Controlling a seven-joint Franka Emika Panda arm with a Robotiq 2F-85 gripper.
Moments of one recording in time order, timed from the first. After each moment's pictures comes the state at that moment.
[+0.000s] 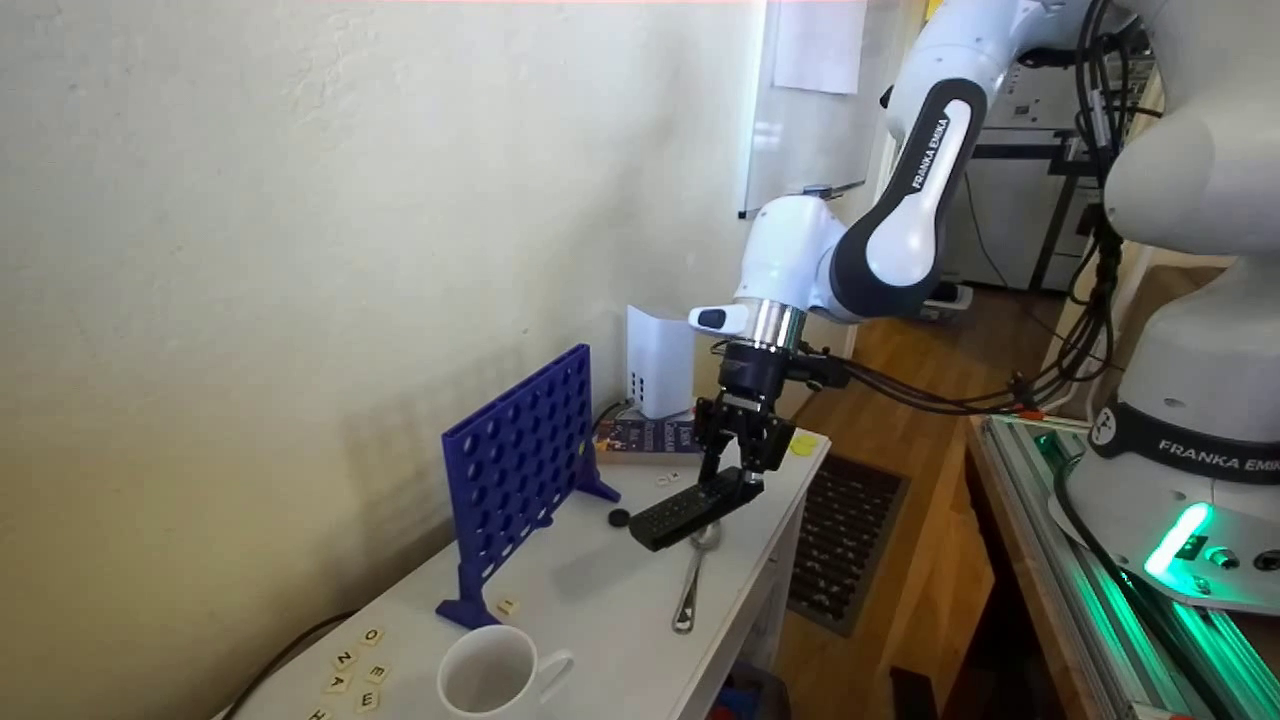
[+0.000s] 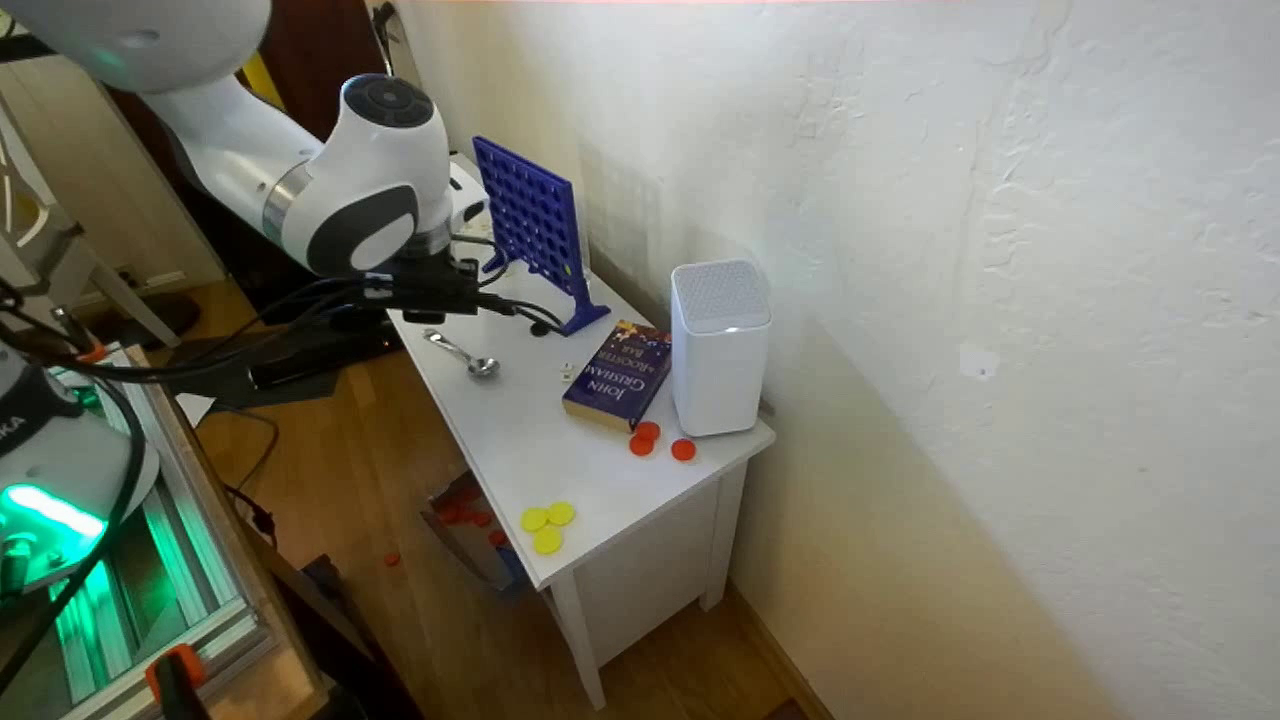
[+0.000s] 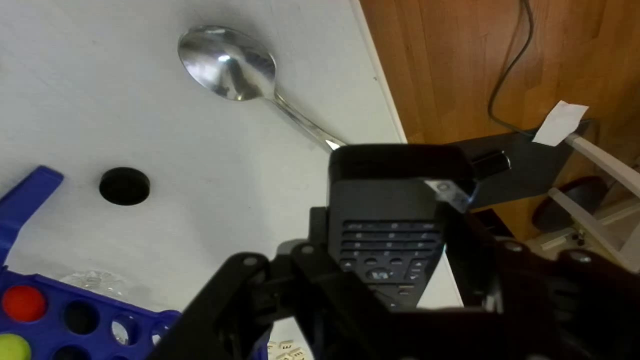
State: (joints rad) arm -1.32 0.76 0.93 -2.65 -0.73 2.95 -0.66
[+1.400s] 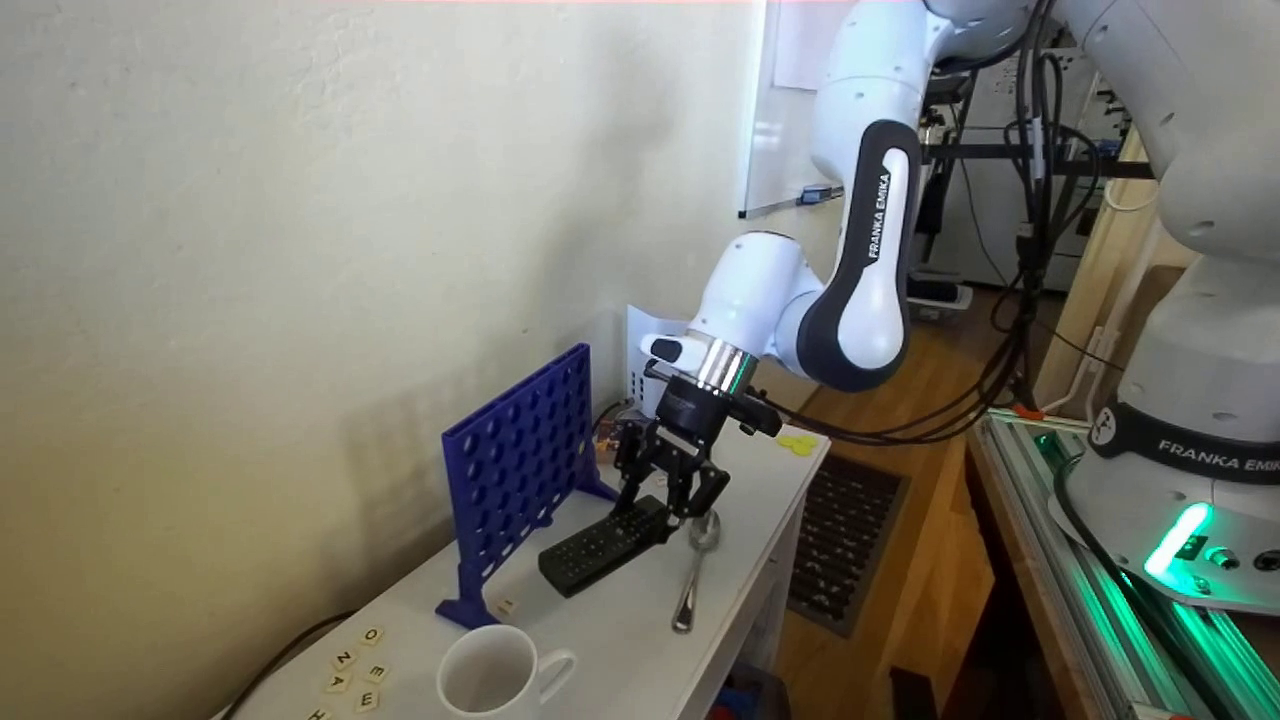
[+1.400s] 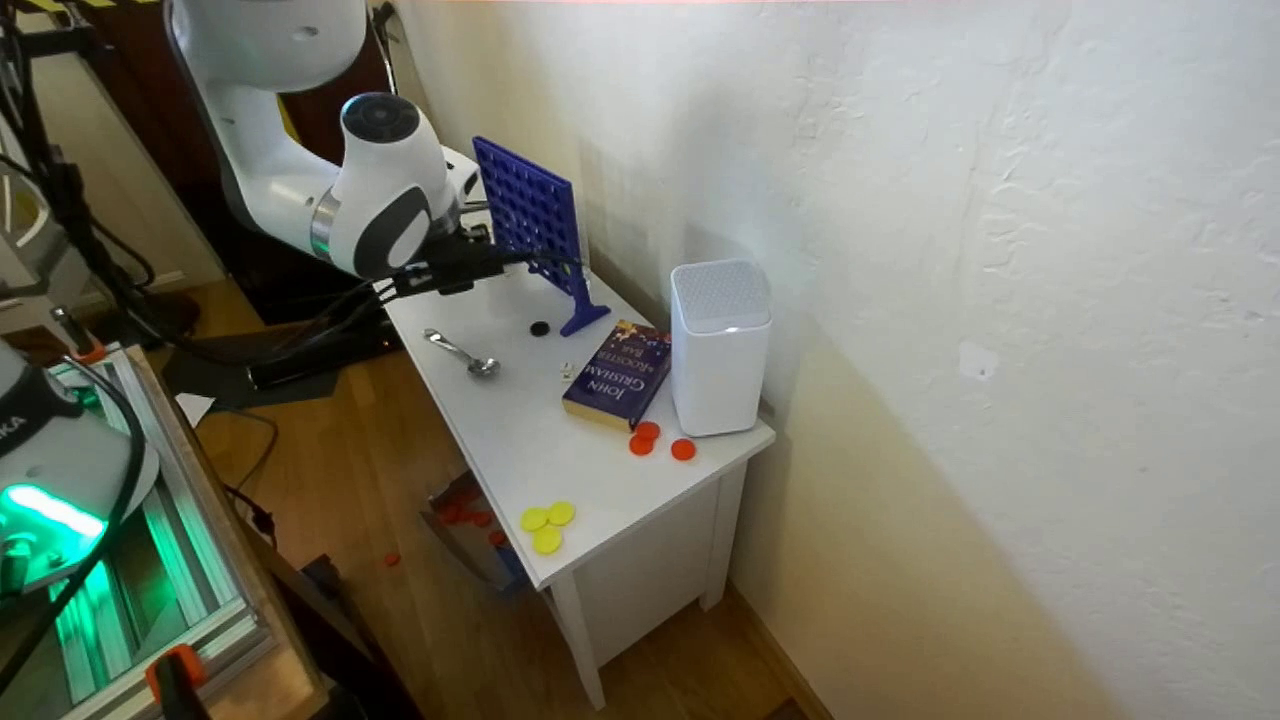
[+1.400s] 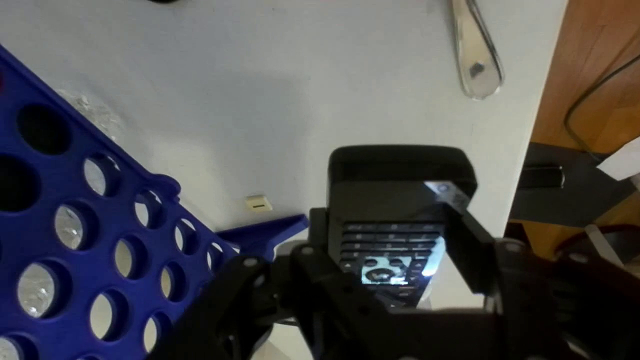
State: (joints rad) arm -0.75 0.78 0.60 -2.50 -0.71 3.36 -0.75
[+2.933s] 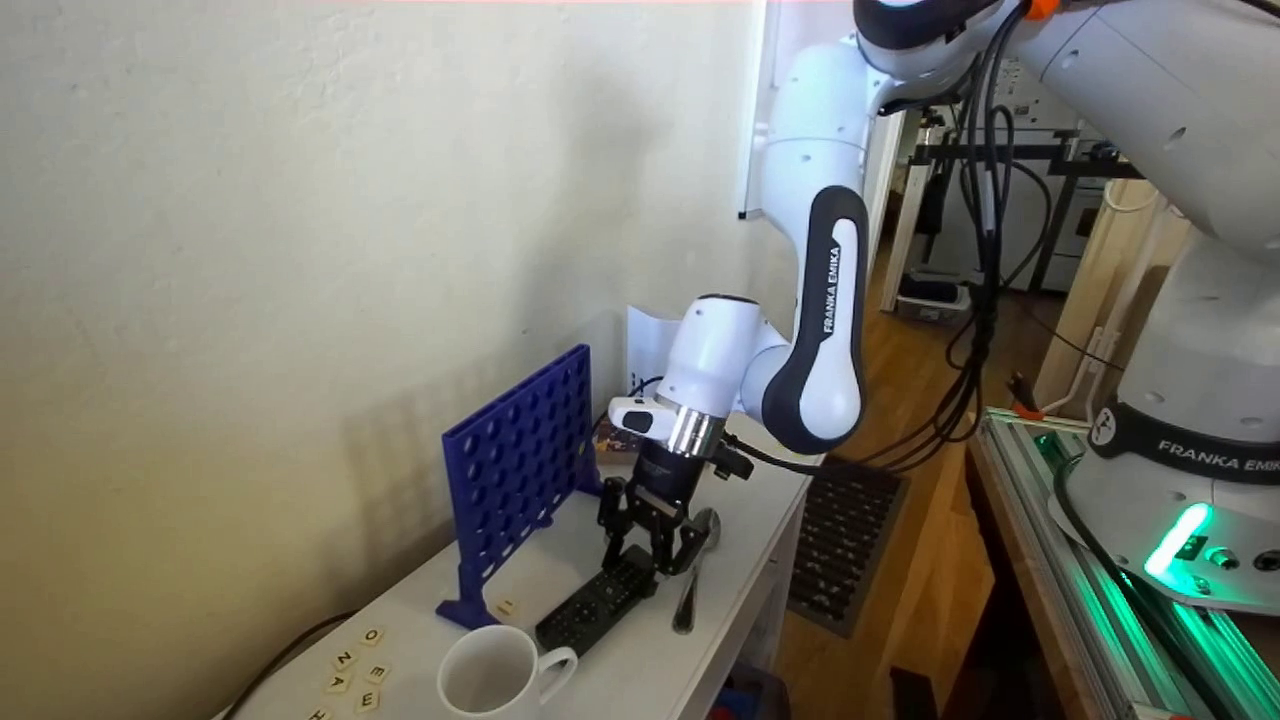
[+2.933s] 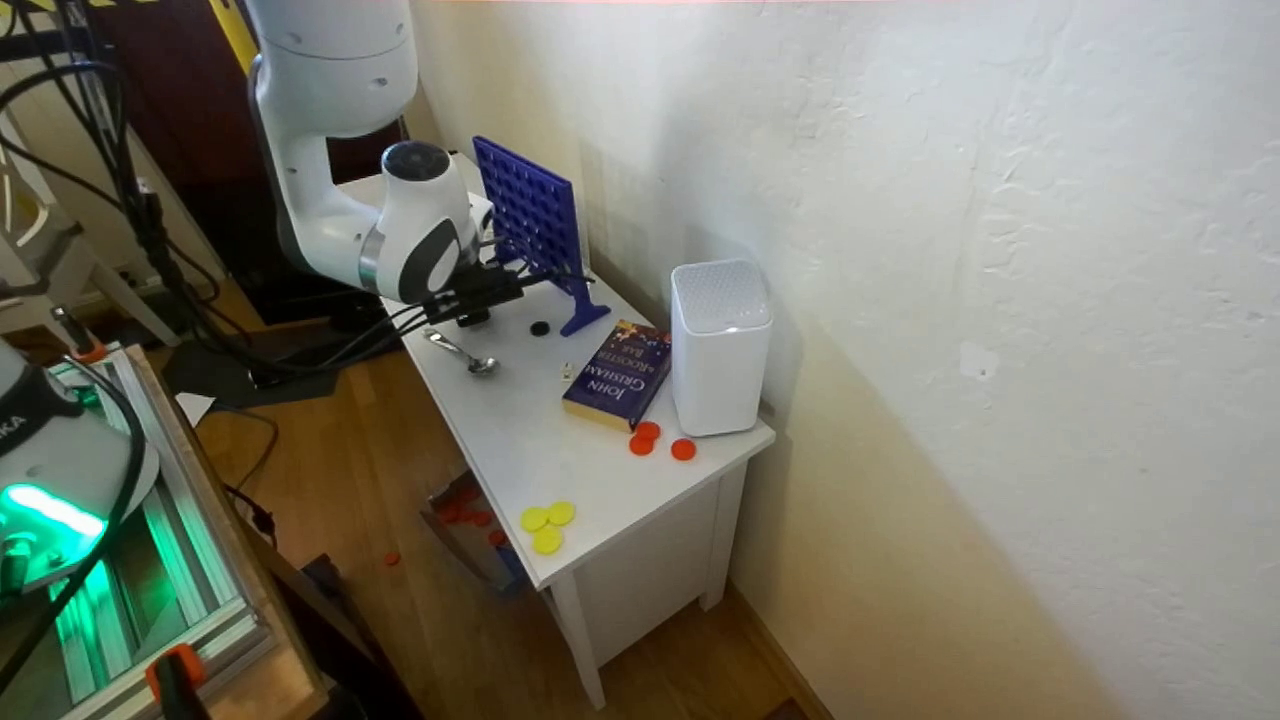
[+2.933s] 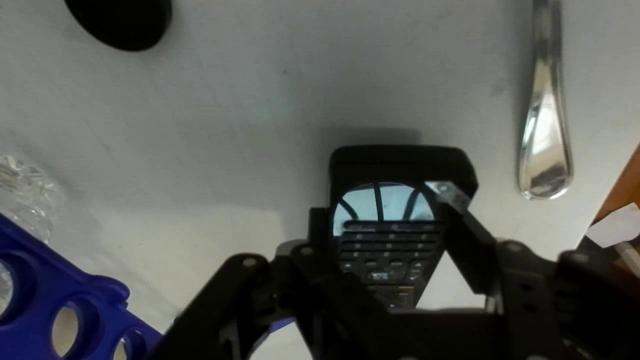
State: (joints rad) arm -0.47 0.91 0.39 -2.31 -0.73 3.36 -0.74
